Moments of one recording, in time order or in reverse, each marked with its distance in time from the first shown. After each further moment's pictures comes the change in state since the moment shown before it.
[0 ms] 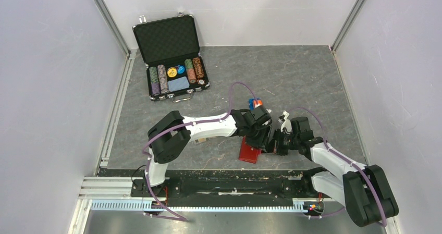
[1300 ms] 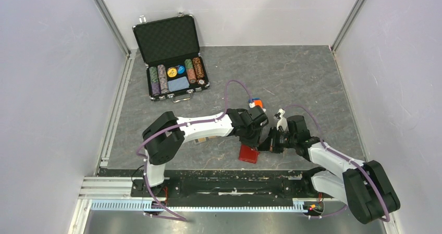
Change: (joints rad) left arm 0.007 -0.053 -0.021 -0.094 -0.093 0.004; right arm 0.080 0.024 -0.003 0.159 -0.019 0.072
